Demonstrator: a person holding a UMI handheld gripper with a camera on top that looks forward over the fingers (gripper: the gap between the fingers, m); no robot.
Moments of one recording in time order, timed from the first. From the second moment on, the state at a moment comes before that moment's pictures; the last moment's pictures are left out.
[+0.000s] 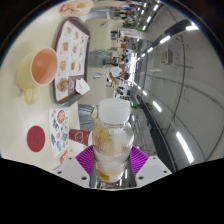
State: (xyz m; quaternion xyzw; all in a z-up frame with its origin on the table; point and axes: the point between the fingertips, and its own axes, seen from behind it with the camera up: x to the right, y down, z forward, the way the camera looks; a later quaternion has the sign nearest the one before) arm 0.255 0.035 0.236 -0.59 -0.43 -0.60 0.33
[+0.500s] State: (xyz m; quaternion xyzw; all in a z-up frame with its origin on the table) arm 0.183 0.067 0.174 -0.46 -0.58 -0.65 0.20
